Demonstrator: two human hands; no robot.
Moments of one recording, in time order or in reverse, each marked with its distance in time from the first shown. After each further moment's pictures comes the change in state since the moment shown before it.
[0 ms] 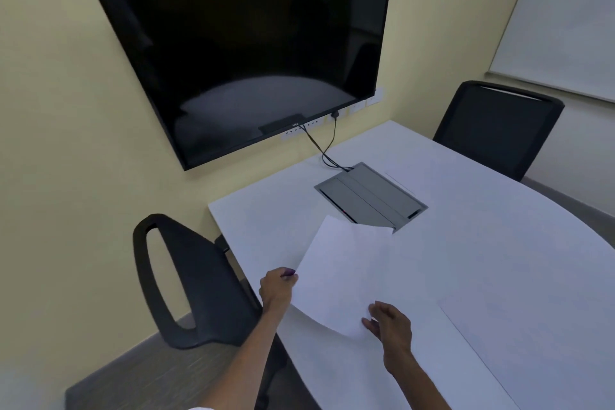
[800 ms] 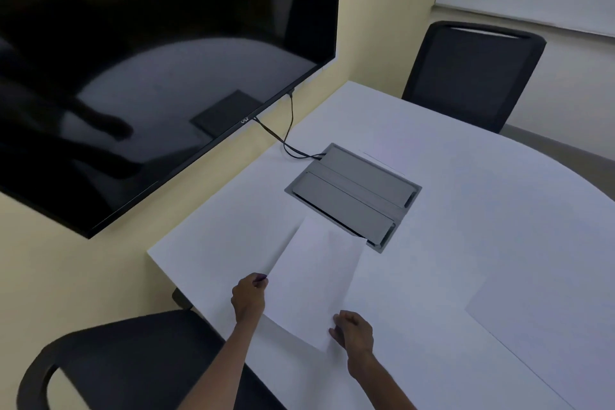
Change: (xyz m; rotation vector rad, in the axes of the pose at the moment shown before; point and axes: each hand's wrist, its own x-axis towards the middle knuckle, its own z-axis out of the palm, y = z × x) left_hand 0.262 0.008 0.027 0.271 -0.139 0.031; right_hand 0.145 0.035 0.177 0.073 0.212 0.286
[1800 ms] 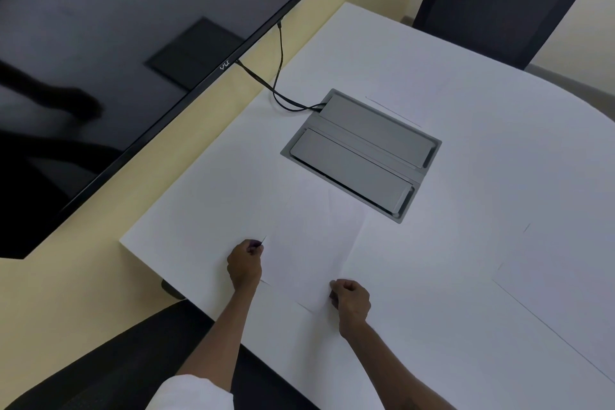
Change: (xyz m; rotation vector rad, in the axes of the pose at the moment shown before) left_hand 0.121 -0.028 0.031 0.006 -0.039 -0.016; right_hand 0.050 0.003 0.091 -0.093 0.334 0.083
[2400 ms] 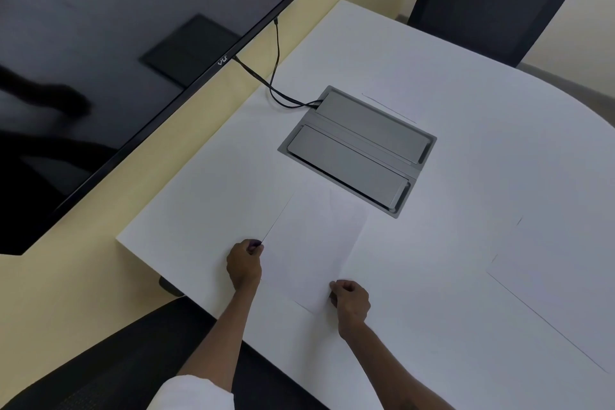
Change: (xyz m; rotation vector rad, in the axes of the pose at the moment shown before) left_hand -0.007 -0.005 -0.001 -0.006 0.001 0.034; right_hand -0.013 0.007 -0.005 -0.071 0.027 -0.026
